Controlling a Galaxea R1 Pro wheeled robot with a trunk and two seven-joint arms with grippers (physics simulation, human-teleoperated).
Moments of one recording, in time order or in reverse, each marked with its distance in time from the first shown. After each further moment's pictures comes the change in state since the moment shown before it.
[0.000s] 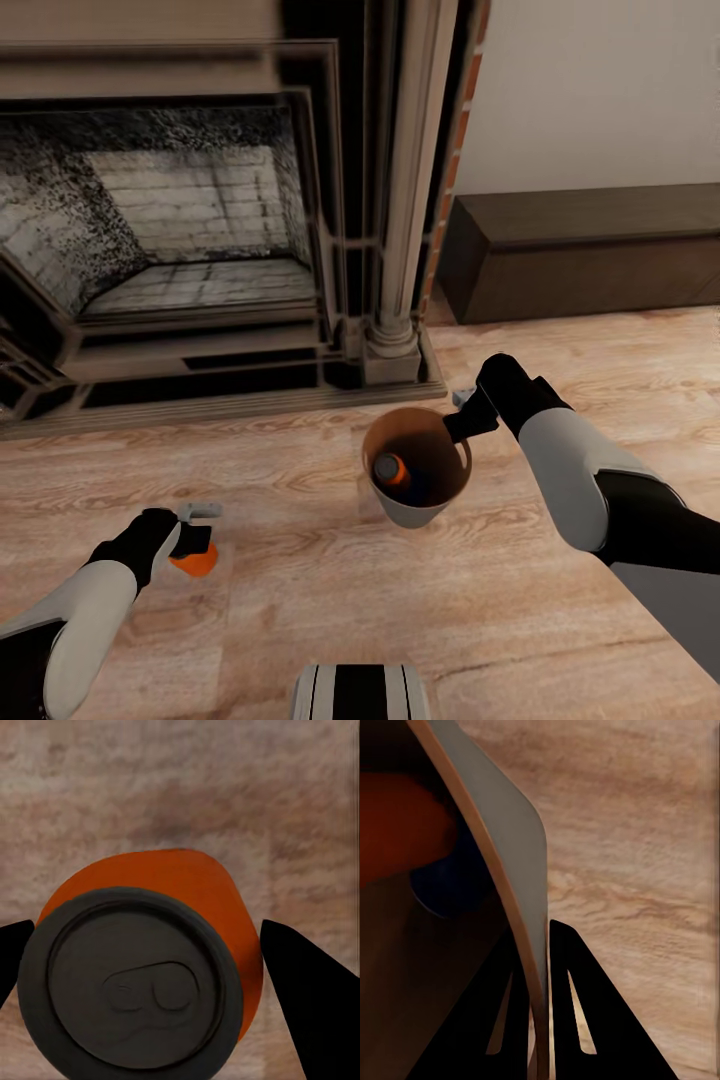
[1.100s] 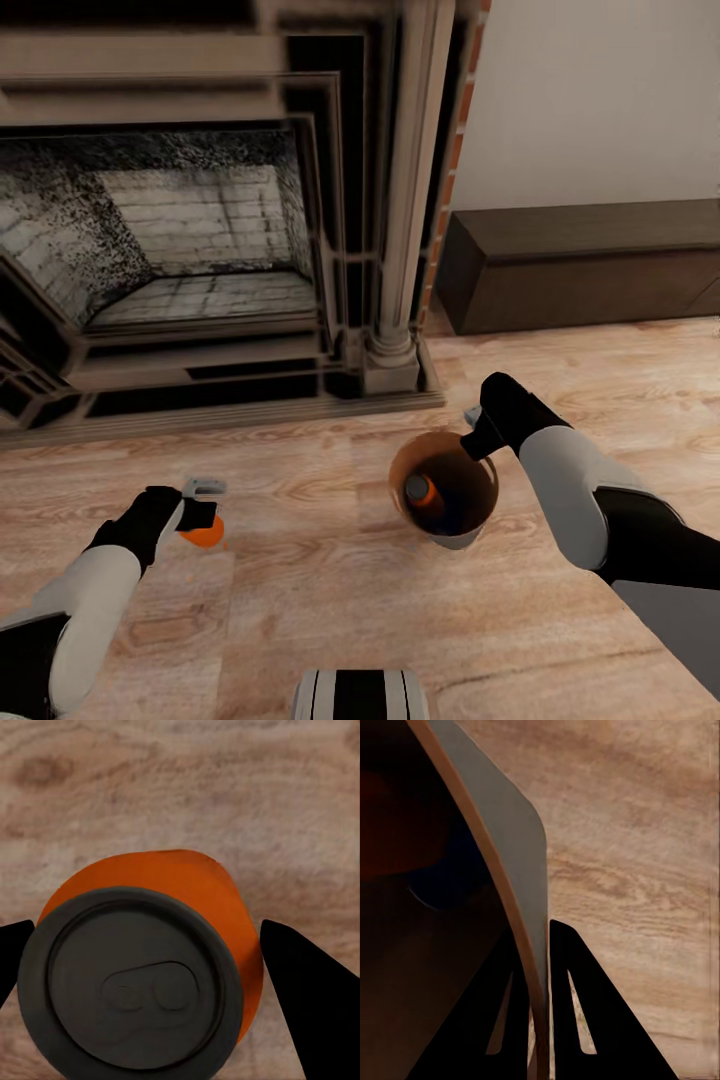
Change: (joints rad) left arm -0.024 -0.009 -0.046 -0.102 0.005 0.038 -0.037; right arm 0.059 -0.006 -0.010 -0.004 0.256 -0.051 0.004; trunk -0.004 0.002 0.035
